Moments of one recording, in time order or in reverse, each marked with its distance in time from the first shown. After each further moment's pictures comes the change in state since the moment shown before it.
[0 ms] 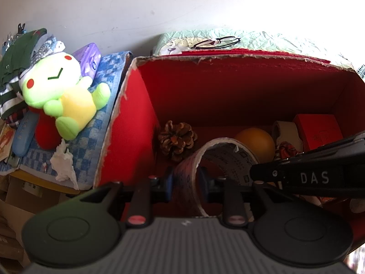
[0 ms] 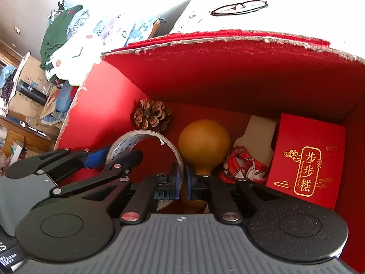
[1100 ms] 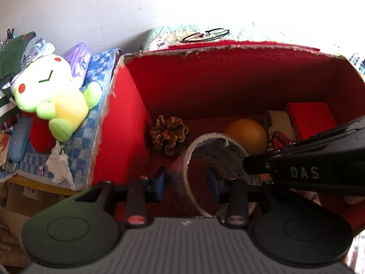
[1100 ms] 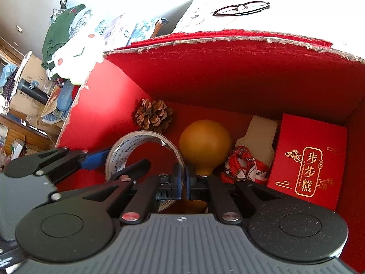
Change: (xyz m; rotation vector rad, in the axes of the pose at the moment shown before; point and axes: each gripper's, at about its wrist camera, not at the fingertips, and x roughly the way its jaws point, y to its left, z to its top) left arm -0.007 -0.002 -0.001 0.054 0.027 -0.044; right arm -0.003 -0.001 -0.003 0.010 -0.007 0.018
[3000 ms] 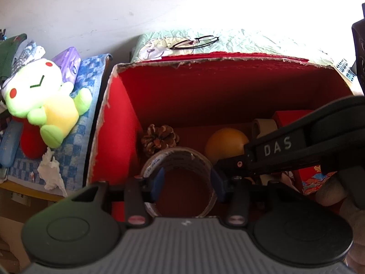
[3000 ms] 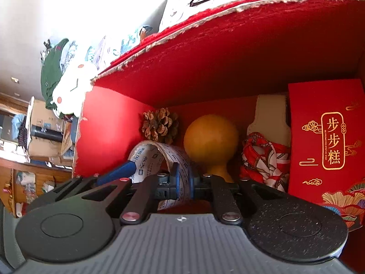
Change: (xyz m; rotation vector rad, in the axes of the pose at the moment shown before) left arm -0.001 0.000 0.006 -0.007 -0.007 -0.054; right arm 0.005 -0.016 -0.002 0.277 0.007 0.108
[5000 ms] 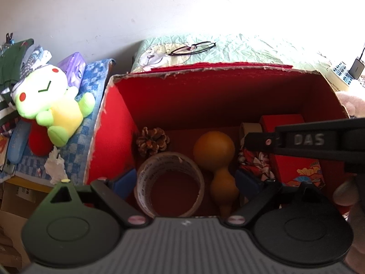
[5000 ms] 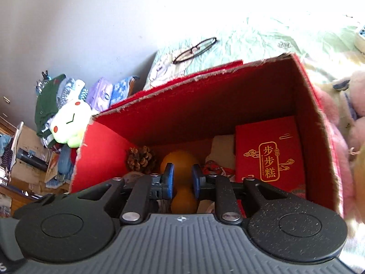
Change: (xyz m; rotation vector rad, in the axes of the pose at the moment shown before) left arm -0.024 -0.023 0.003 -0.008 -0.006 0.028; right arm -0.058 -0.001 -0.031 -0.033 -0.316 -0.121
